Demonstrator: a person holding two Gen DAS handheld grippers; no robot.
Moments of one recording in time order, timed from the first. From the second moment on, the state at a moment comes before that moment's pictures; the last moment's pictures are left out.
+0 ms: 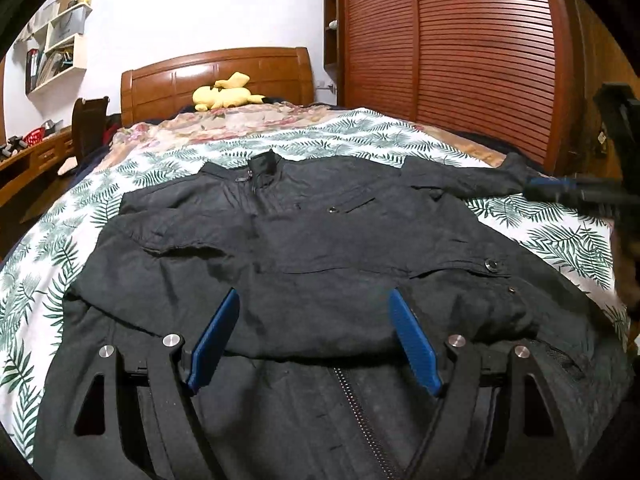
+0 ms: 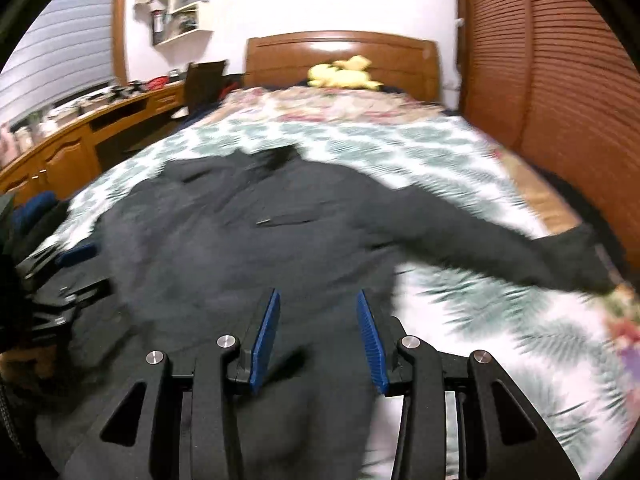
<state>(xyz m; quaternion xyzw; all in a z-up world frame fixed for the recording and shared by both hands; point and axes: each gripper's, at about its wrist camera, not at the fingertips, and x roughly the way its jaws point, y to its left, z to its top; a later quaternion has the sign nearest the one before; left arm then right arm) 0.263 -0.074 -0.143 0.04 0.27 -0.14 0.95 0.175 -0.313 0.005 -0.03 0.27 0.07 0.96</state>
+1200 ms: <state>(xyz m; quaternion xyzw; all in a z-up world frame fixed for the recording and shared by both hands) 0.260 -0.077 -0.142 0.04 0.26 -0.14 0.95 0.343 -0.628 -0.023 0.09 0.42 -0.23 0.87</state>
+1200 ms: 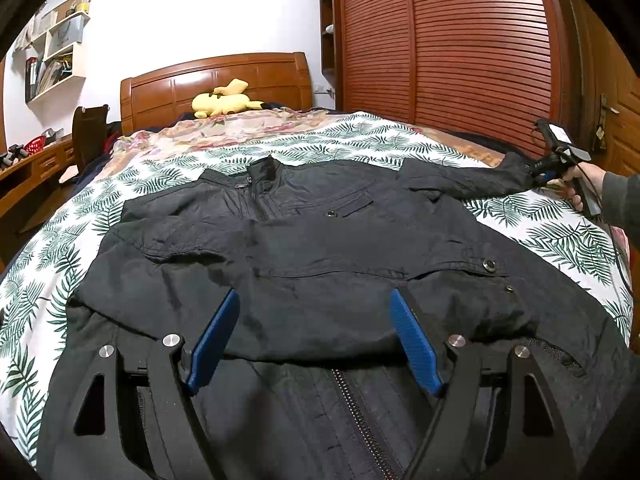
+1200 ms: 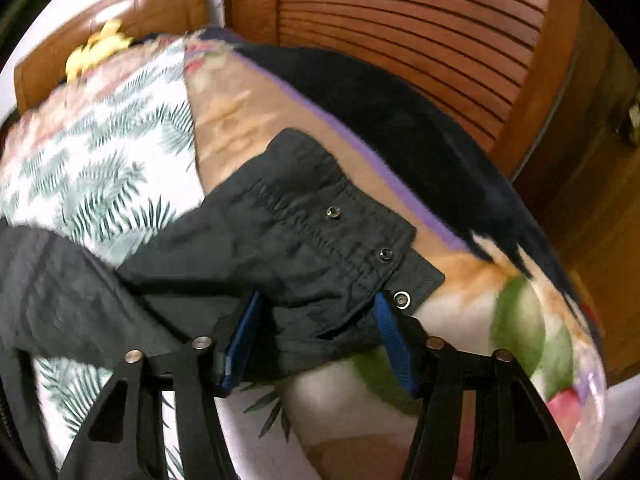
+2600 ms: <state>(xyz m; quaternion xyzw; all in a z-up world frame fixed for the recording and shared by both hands) 0.209 0.000 -0.109 0.00 0.22 -0.14 0.97 0.217 -0.234 0.125 -0.15 0.27 0.12 0.94</state>
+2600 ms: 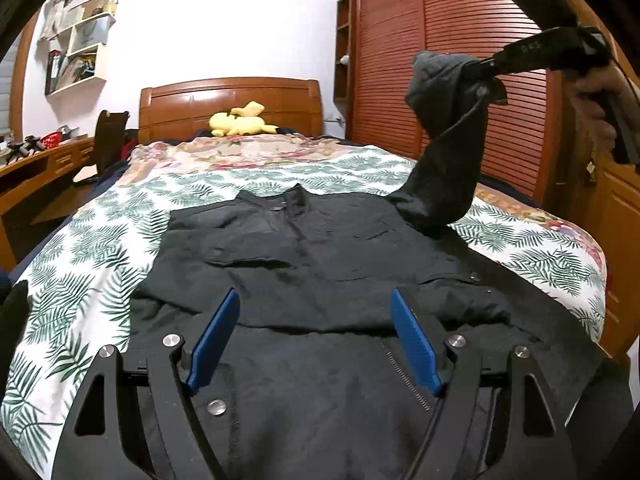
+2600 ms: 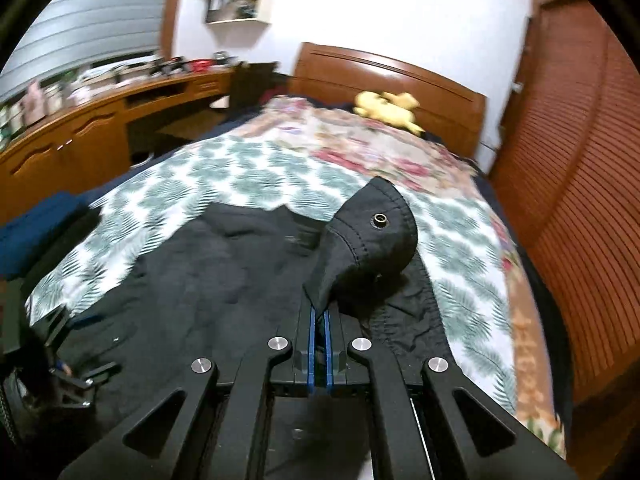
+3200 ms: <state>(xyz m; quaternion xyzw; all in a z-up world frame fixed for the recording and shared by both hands) 0.207 0.014 -0.108 0.00 0.22 -0.13 0.97 0.220 -0.217 0.066 -0.13 0.33 0.16 0.92</state>
